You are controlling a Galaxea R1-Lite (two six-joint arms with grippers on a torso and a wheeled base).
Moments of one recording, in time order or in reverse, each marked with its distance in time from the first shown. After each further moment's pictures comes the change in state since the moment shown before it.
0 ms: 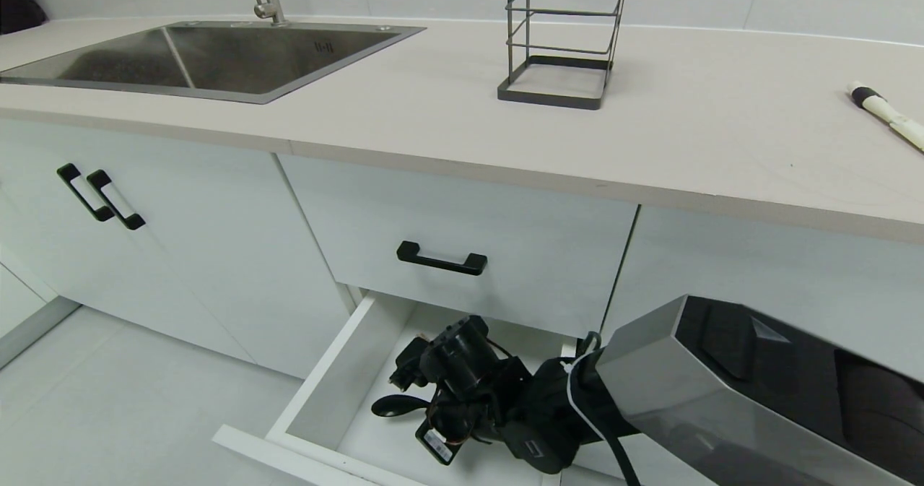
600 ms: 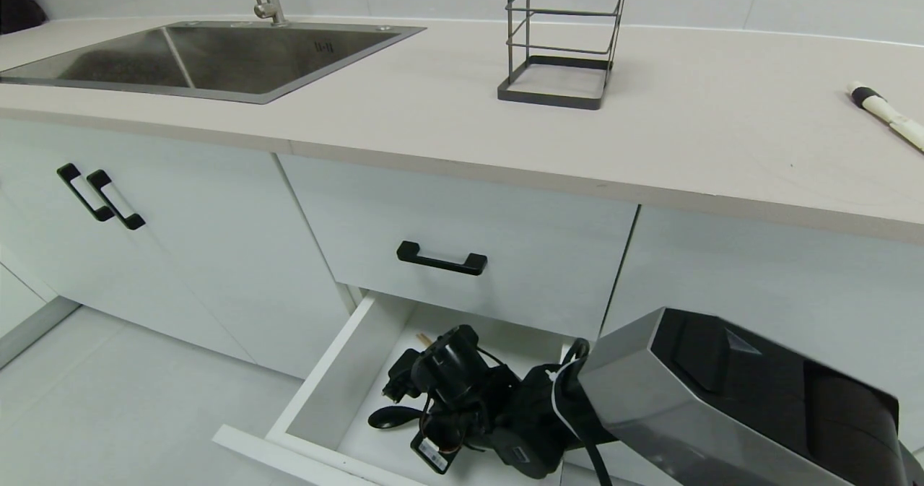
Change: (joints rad) left arm 0.000 0.000 0.000 0.000 0.000 0.000; right arm 0.010 0.049 -0.055 0.040 0.002 -0.015
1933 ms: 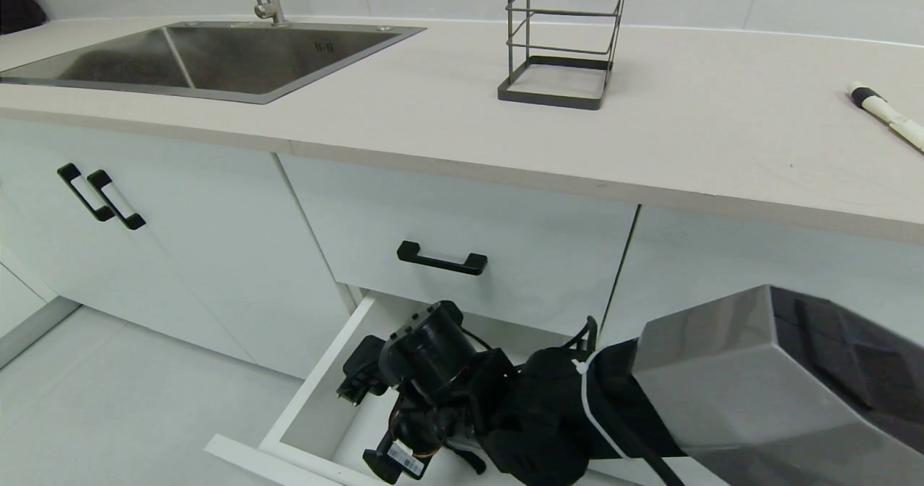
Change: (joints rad) left arm 0.000 0.000 0.000 0.000 0.000 0.000; right arm 0.080 -0.169 0.010 0.061 0.003 -0.077
